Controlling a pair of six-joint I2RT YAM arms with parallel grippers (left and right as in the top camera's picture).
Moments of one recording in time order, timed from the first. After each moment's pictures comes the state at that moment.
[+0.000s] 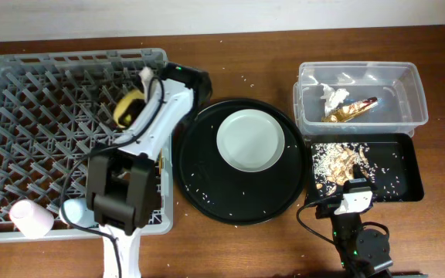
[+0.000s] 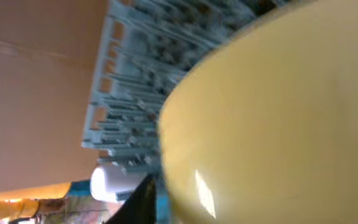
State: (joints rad) left arm -0.40 2.17 1.85 -1.60 -0.97 -0.82; right arm 0.30 0.01 0.02 -0.06 0.24 -0.01
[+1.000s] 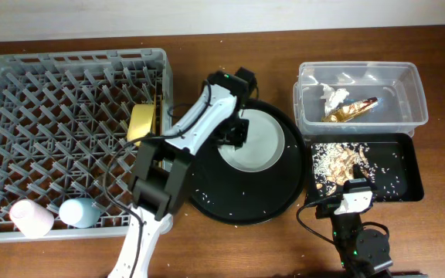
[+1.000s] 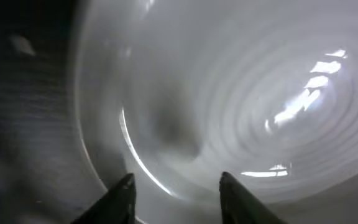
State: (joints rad) left arm -0.56 2.42 2.09 -1.32 0.09 -0.36; right arm 0.30 0.01 0.01 -0.06 0.24 -0.01
